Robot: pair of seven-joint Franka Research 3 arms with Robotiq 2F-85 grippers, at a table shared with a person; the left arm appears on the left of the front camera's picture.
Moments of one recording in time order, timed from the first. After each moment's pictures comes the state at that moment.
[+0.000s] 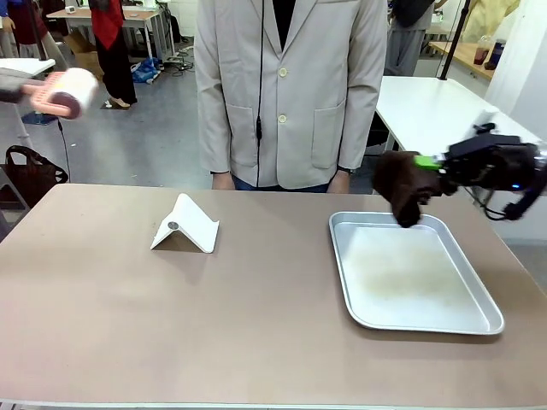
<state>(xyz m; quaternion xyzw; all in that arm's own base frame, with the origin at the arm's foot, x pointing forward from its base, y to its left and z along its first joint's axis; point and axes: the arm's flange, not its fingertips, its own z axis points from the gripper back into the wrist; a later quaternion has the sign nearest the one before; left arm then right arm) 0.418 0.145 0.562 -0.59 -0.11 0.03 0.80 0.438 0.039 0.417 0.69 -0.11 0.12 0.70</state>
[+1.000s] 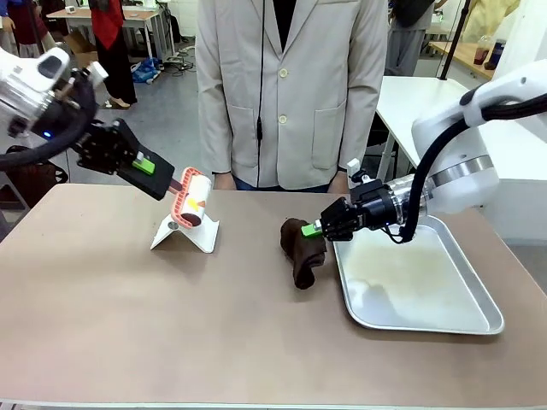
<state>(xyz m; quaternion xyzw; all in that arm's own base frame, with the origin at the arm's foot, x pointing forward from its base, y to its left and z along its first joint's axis) 0.446 -0.061 0.477 -0.35 -0.16 -0.08 0.92 0.476 0.185 0.298 0.57 -0.03 0.16 0.80</state>
